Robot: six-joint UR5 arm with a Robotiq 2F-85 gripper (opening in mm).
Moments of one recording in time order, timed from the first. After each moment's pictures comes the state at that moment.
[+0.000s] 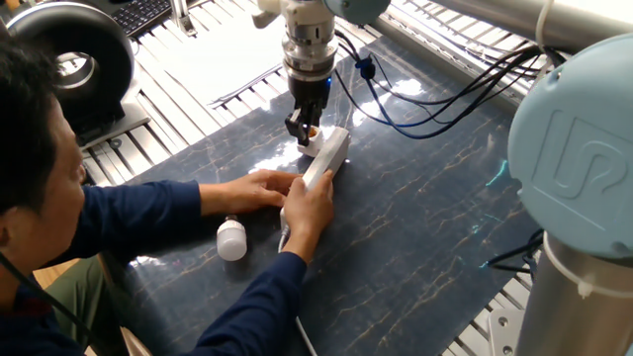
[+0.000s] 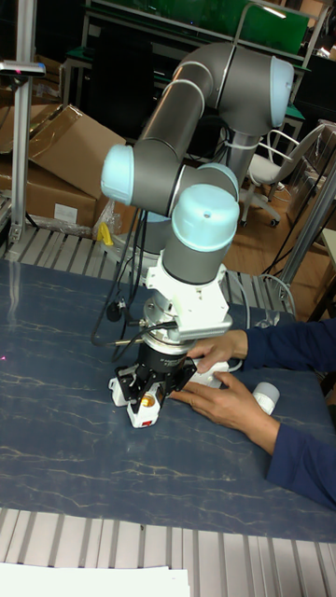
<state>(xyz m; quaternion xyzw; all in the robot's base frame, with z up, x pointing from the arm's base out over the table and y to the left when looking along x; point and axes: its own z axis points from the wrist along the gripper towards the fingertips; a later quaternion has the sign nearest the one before) 0.568 0.013 0.045 0.19 -0.98 -0.02 0.05</state>
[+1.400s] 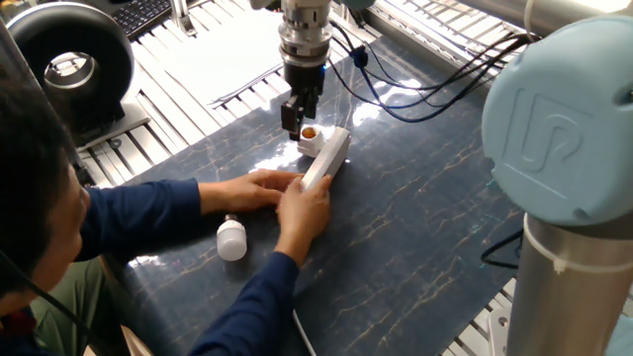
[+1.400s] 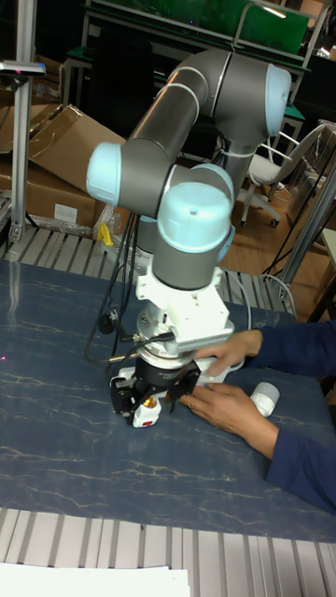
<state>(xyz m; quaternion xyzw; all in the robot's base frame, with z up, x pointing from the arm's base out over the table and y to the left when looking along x) 0.628 0.019 0.063 0.21 -0.98 -0.04 0.02</state>
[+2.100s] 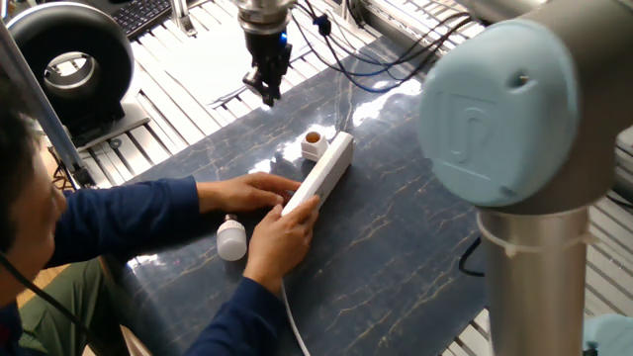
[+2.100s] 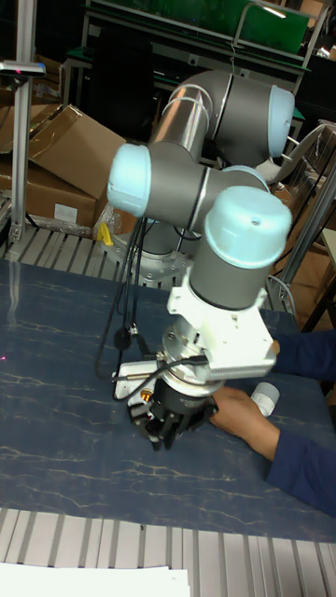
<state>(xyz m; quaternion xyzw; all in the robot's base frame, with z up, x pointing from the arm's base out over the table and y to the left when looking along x) 0.698 0.035 0.088 0.16 -0.99 -0.01 0.01</state>
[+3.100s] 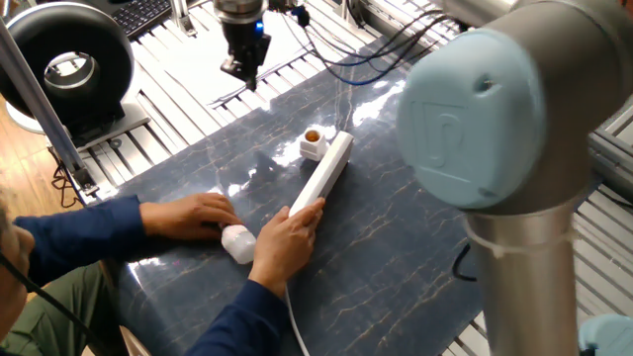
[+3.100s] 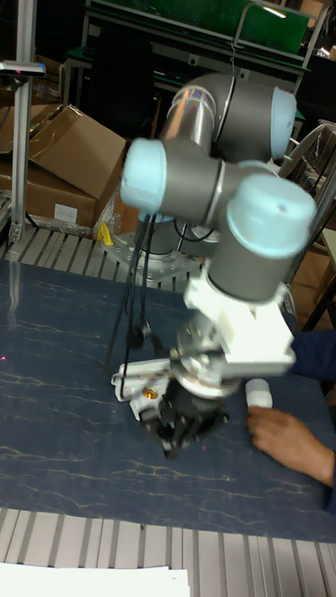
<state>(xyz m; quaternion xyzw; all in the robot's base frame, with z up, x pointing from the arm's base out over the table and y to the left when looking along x) 0.708 0.040 0.105 0.13 -0.99 0.00 -0.01</state>
